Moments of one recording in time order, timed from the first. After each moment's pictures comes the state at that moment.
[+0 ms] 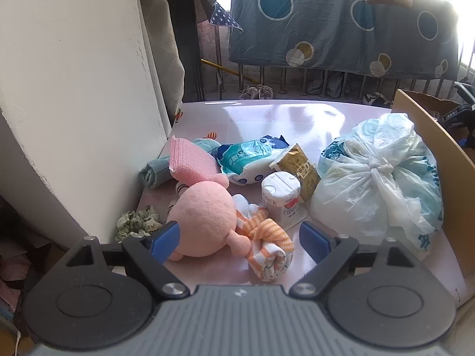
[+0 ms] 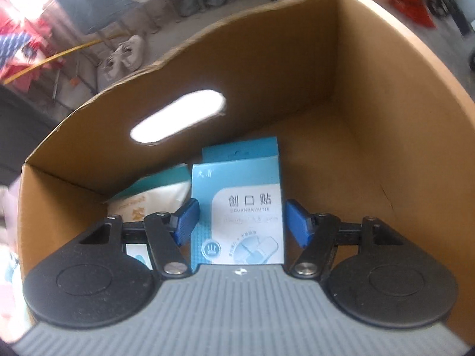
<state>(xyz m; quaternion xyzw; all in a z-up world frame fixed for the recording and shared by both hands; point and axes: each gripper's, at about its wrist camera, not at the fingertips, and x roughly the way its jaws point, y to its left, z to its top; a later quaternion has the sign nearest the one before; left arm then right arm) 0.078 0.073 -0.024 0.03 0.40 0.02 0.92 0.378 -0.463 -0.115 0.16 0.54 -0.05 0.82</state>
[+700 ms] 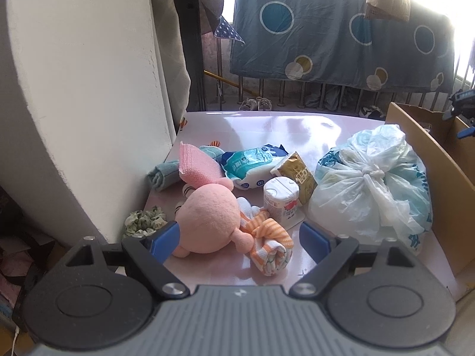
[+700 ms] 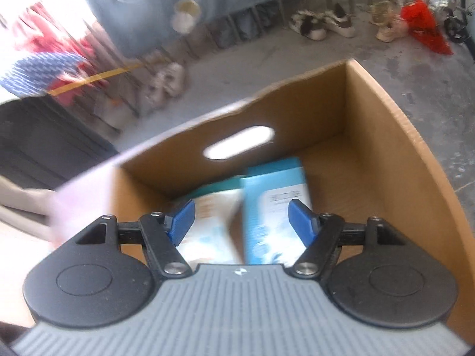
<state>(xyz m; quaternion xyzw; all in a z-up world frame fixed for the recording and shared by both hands) 0.051 0.087 -0.013 0.02 0.37 0.01 0.93 0.313 -0.464 -0.013 0.23 0.47 0.01 0.85</state>
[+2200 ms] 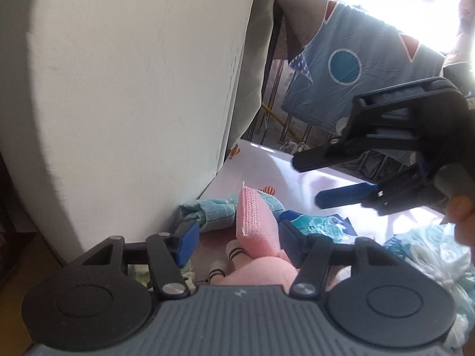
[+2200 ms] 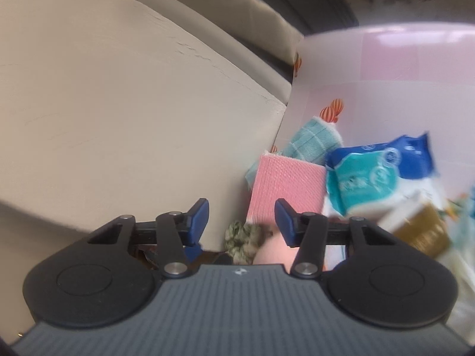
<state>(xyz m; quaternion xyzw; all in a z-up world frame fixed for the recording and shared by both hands) 0.148 0.175 -0.057 -0.12 0.31 0.09 0.94 0.320 0.001 -0.024 0.20 0.57 0.38 0.70</state>
